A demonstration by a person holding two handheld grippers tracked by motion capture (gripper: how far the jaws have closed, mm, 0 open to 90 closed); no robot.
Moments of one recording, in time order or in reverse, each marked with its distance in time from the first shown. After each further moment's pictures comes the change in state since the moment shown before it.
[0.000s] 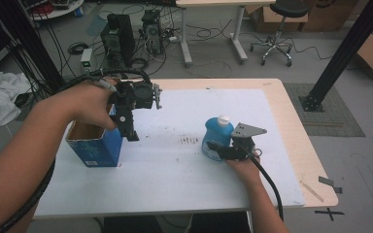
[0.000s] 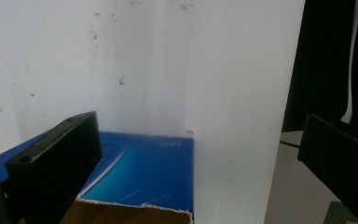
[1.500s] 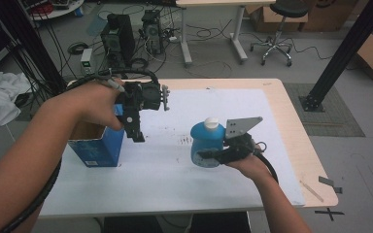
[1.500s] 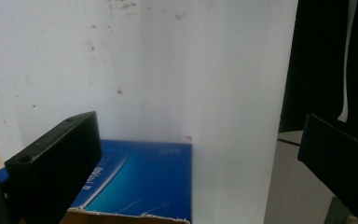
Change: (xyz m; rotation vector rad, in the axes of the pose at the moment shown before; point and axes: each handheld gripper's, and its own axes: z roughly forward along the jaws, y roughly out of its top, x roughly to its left) left arm -0.005 0.017 -0.002 0.012 -0.004 0.029; right arm 0.035 0.068 -0.020 0.058 0.396 -0.205
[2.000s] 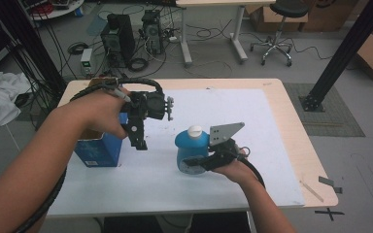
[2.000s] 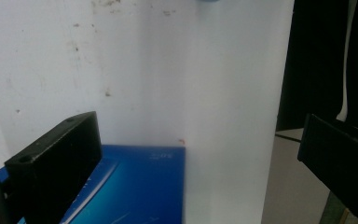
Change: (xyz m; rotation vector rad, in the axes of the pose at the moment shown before) left arm -0.009 0.008 0.019 0.028 -0.013 0.015; right arm 0.012 0.002 0.039 -0.011 0.078 -0.026
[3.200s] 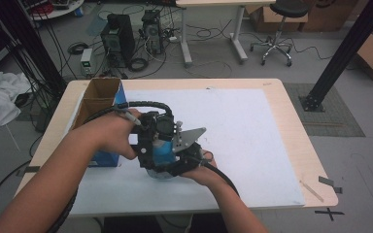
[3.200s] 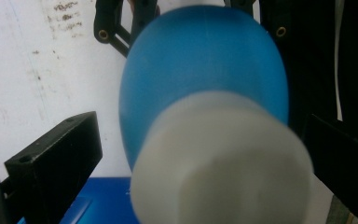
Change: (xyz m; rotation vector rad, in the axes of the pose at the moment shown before) left arm -0.027 0.017 0.037 -0.024 -0.019 0.047; right arm 0.015 0.028 0.082 -0.022 0.063 -0.060
